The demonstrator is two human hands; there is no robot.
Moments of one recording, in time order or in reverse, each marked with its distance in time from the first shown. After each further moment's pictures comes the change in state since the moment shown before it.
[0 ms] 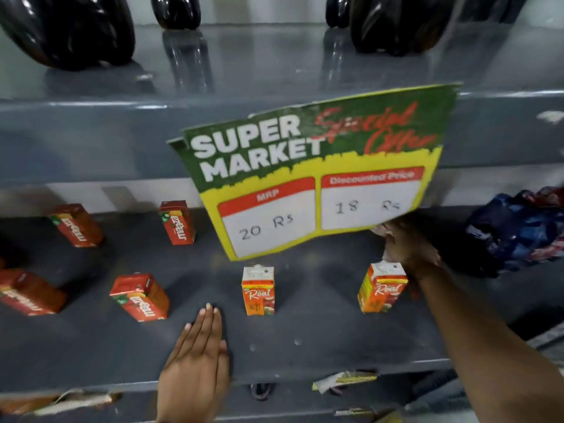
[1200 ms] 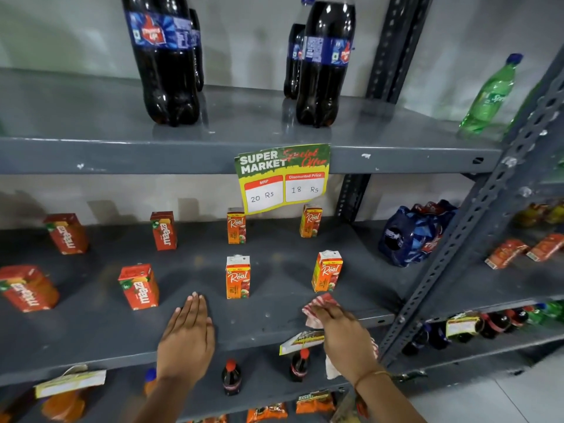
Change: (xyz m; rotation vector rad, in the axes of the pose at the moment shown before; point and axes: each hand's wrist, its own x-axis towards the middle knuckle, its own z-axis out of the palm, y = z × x) left_hand -0.011 -0.005 0.006 0.052 -0.069 -0.047; right_hand -0.254 -0.119 -0.011 -0.220 -0.099 -0.005
